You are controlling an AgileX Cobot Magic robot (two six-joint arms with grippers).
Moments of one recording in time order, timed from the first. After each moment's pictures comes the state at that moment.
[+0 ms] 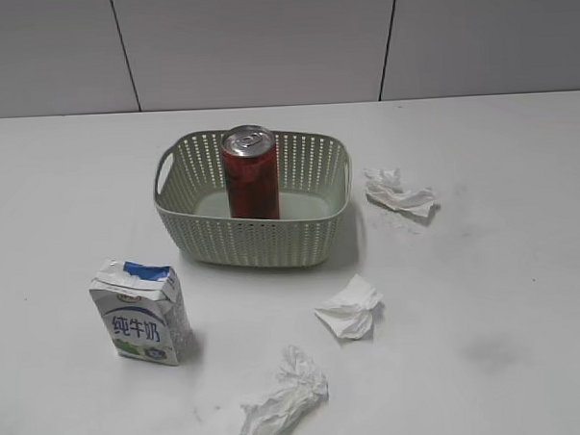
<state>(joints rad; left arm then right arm) -0.08 0.02 -0.51 -0.07 1.03 0.03 0.07 1.02 -0.78 0.09 1.04 -0.07</state>
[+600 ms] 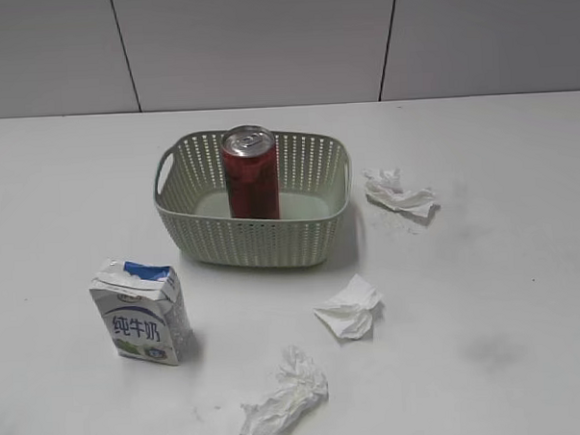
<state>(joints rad) -0.08 0.02 -0.51 -0.07 1.03 0.03 0.07 0.21 -0.51 0.10 1.04 -0.04</state>
